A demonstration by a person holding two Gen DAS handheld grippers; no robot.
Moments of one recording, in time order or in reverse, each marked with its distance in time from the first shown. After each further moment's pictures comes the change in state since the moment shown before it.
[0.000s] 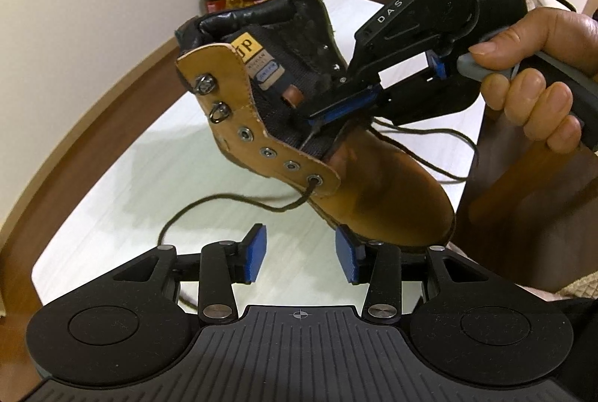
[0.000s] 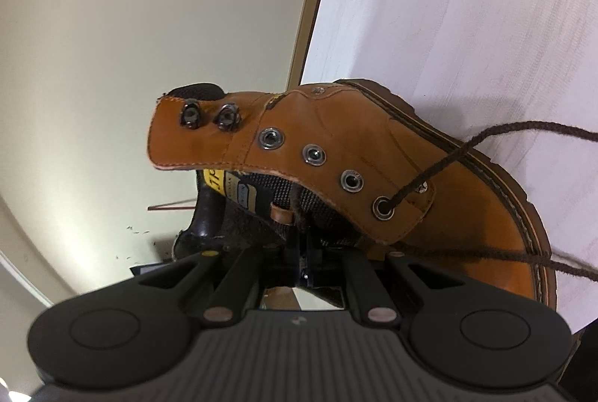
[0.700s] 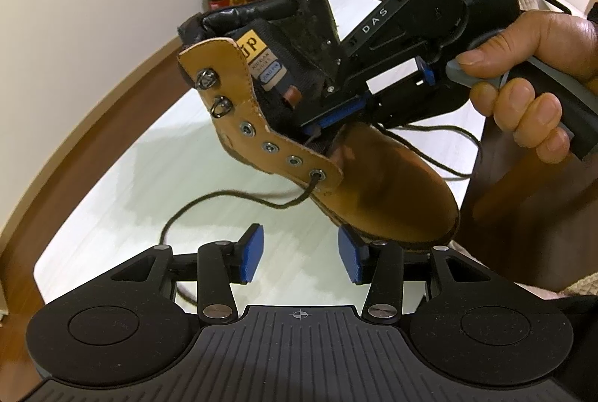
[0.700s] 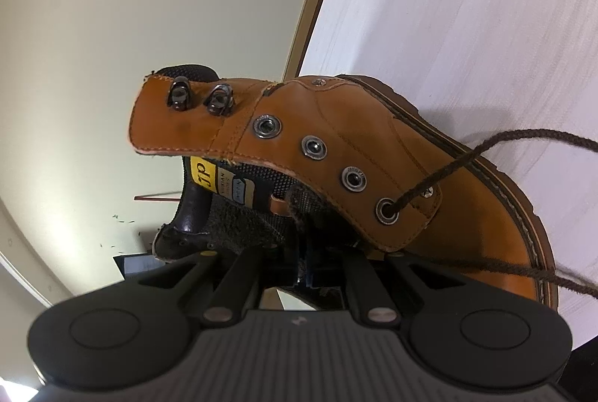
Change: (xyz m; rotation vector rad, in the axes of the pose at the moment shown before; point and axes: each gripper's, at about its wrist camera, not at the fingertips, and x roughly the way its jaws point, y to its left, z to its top) left arm 0.002 0.002 -0.006 0.002 0.002 0.013; right arm 0.029 -0.007 -0.001 -0.067 -0.007 -0.045
